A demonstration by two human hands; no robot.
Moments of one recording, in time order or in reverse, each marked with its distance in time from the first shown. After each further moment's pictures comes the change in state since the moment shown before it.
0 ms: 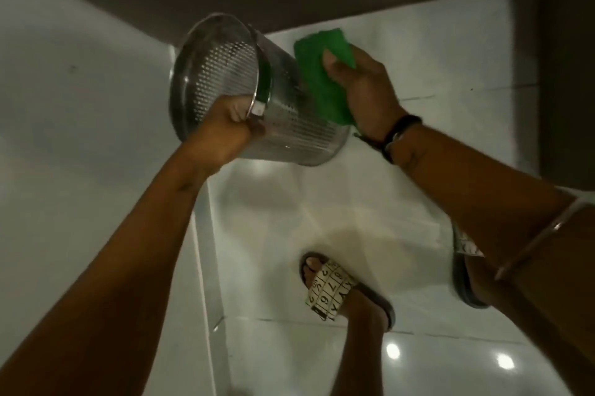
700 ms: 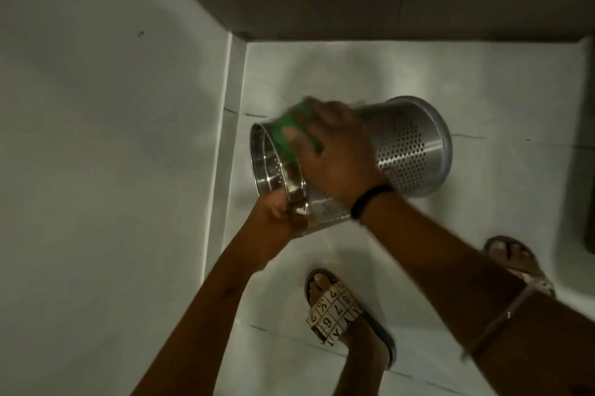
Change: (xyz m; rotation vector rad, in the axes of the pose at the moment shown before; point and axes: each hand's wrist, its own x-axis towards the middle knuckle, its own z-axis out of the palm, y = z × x) left_hand -0.093 -0.086 0.046 -0.605 -0.078 -0.154; right_hand -0.020 0.069 0.081 -1.227 -0.279 -0.574
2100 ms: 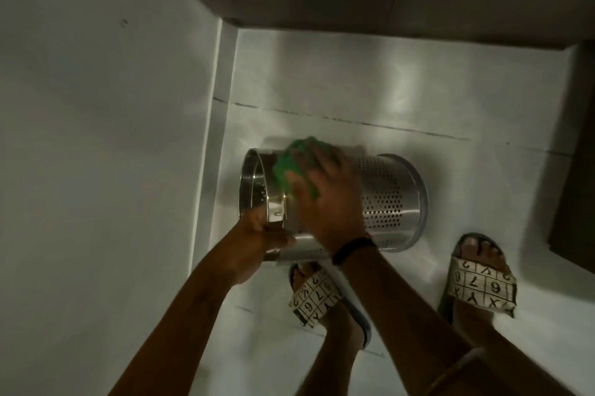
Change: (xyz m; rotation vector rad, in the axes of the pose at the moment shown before) left_hand -0.020 -0.004 0.002 -0.242 -0.101 -0.247; right_hand -0.056 0.009 0.022 0.049 0.012 0.179
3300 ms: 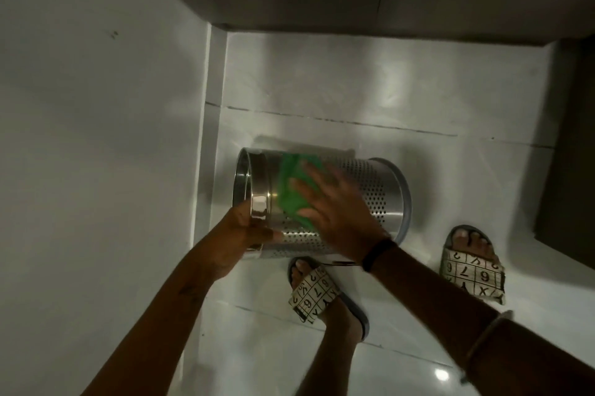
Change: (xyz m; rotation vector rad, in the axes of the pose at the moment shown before) left_hand -0.002 0.021 -0.014 0.137 0.084 -0.004; right_hand -0.020 0.032 -0.016 -0.139 -0.200 -0.344
